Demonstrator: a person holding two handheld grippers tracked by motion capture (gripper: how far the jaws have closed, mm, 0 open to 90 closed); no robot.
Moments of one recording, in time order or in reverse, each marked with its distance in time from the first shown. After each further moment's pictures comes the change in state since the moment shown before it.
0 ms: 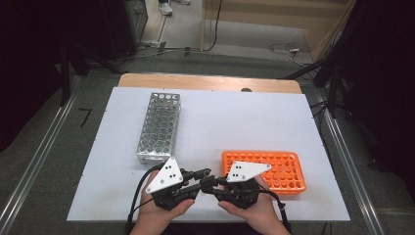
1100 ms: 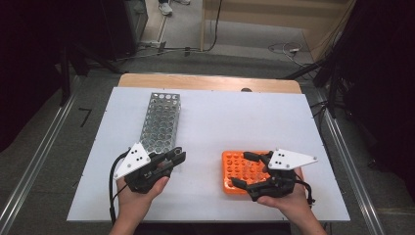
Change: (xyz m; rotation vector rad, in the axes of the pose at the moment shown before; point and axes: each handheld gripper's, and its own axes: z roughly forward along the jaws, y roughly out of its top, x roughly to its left) left arm 0.050 0.001 -0.039 -0.104 0.197 -0.054; right arm -0.040 -0.005 -0.075 -0.116 -0.133 0.006
